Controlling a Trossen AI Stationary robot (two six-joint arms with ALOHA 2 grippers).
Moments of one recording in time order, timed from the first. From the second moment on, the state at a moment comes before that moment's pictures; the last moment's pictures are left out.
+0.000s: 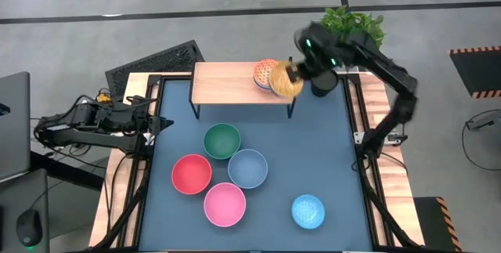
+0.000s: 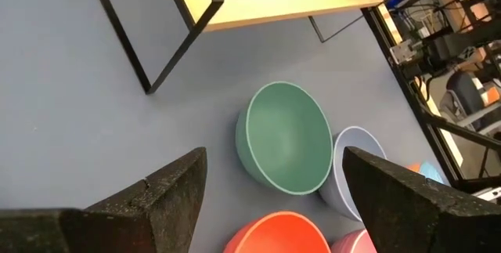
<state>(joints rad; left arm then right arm) -0.01 0.41 0.82 -1.04 -0.35 -1.08 -0.49 1.66 2.10 -1.46 0.02 0.60</state>
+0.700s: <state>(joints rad) -0.01 0.41 0.82 -1.04 -0.39 -1.09 -0.67 1.99 2.28 -1.38 -0.11 0.39</state>
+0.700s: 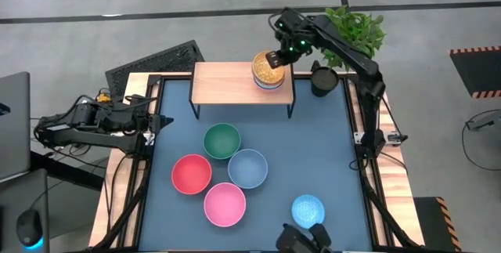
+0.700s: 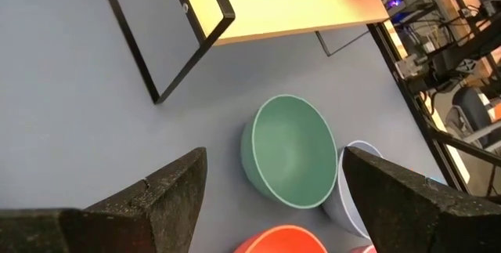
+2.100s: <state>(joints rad) -0.01 0.41 0.82 -1.04 -0.43 -1.10 -0.69 2.00 2.28 -1.42 -0.16 0.34</state>
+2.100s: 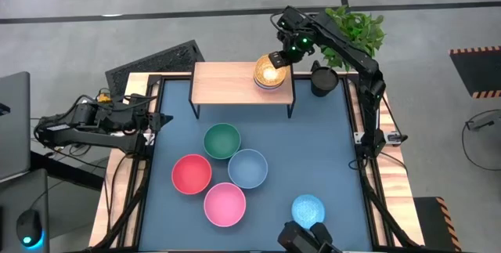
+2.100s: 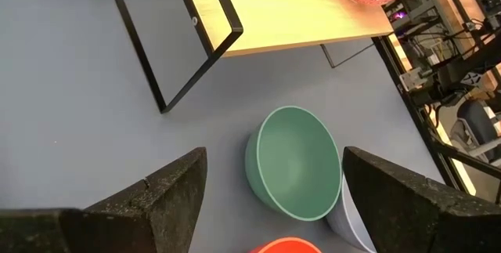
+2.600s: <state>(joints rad) -0.01 0.41 0.82 -1.04 -0.43 -1.10 -0.70 2.00 2.35 -1.30 -0.19 0.33</state>
